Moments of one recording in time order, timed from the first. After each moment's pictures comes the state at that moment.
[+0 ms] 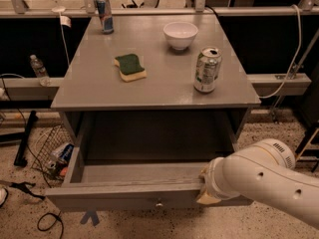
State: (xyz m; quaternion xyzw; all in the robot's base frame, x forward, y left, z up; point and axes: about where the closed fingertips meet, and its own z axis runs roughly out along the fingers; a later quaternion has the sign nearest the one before) arm 0.433 -0.135 0.631 -0.62 0.76 -0.03 0.20
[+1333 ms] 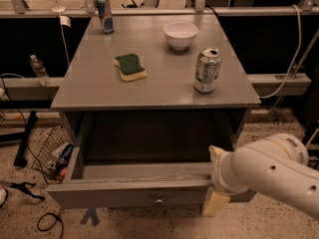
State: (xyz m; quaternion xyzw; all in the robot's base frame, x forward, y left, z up) arm 0.437 -0.145 0.652 -0.62 0.75 -0.04 0.20
